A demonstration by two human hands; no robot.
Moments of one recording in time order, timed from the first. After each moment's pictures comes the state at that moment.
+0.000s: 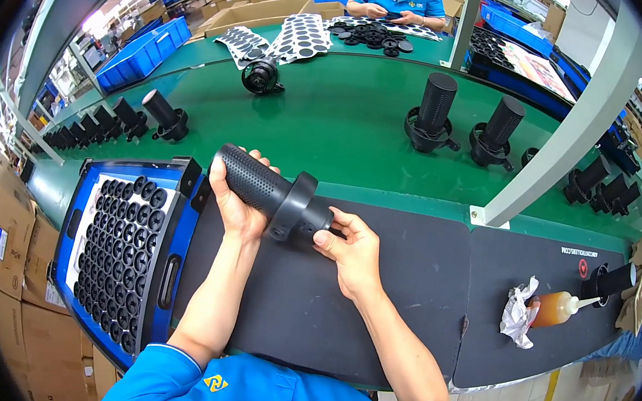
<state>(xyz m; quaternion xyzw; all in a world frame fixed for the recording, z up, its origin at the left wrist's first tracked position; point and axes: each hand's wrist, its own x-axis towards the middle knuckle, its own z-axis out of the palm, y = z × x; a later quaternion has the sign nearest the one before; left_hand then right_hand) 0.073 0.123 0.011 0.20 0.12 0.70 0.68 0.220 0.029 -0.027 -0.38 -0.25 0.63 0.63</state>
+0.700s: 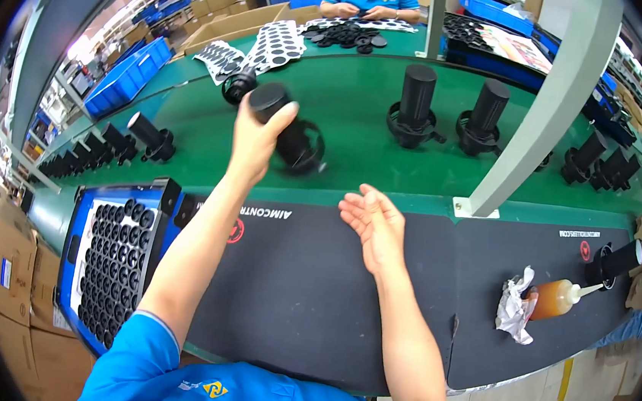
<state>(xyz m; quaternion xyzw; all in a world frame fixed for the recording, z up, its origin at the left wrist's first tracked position) 0.147 0.195 0.051 0.61 0.32 0.60 0.41 0.295 0.059 -0.050 -0.33 -0.20 0.56 0.73</state>
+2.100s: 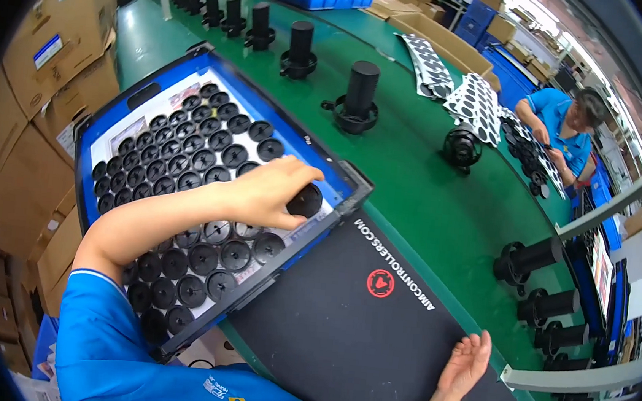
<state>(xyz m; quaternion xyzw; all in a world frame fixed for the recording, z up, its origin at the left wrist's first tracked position) -0.193 0.137 0.030 0.87 0.45 0.18 0.10 0.271 0.051 -0.053 -0.36 -0.32 0.49 0.72</state>
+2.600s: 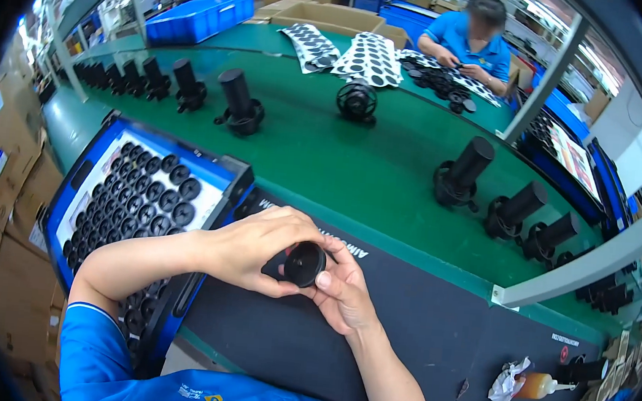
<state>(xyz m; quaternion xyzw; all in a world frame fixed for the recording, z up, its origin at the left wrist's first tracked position) -0.036 0.136 0.085 0.93 0.18 0.25 0.20 0.151 0.073 0.005 -0.15 -0.27 0.79 0.52</state>
